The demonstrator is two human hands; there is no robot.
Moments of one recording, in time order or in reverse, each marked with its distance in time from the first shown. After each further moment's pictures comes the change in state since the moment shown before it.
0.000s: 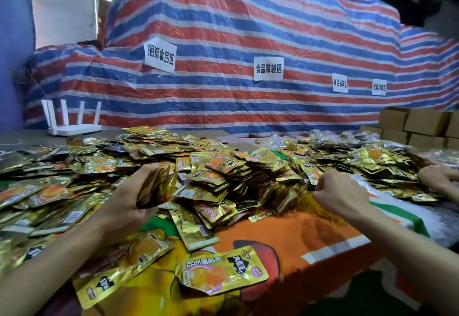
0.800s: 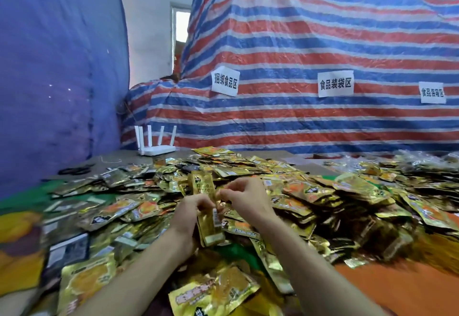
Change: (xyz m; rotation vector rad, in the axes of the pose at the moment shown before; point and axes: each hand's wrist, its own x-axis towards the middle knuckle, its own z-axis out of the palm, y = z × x) left_hand 0.007 -0.004 -0.029 -0.915 0.218 -0.799; right_hand -0.041 -0.299 0.031 1.089 -0.343 -0.412
